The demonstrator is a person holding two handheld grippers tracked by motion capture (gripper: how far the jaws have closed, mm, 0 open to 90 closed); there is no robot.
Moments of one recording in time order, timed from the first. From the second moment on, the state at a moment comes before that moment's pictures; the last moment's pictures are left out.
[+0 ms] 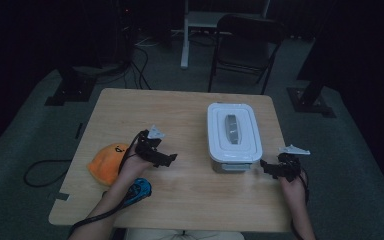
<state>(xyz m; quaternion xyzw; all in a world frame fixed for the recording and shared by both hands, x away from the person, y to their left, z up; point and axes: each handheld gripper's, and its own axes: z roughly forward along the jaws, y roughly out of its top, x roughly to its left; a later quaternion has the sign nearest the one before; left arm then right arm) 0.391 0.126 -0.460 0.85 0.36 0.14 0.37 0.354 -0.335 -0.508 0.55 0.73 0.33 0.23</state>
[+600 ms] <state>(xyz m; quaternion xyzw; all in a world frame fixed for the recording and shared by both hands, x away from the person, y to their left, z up) 0.444 0.059 -0.484 0.86 0.36 0.12 0.34 0.385 -0.329 -0.511 0.55 0.73 0.34 0.23</state>
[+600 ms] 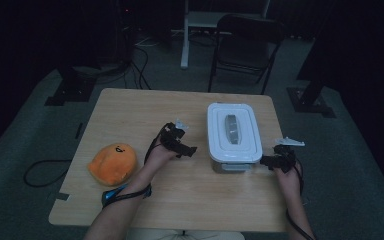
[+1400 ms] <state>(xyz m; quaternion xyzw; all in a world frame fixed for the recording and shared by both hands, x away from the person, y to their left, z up) 0.458 0.022 -0.479 0.87 0.33 0.13 0.33 0.406 -0.310 -0.508 0.53 0.73 0.38 0.20</state>
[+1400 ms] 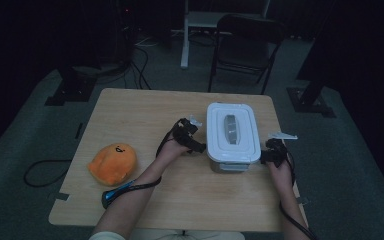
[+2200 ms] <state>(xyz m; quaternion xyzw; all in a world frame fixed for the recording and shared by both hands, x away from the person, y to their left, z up) 0.435 0.060 -0.478 0.87 0.34 0.14 0.32 0.411 -0.272 -0.504 0.48 0.76 0.38 0.20</state>
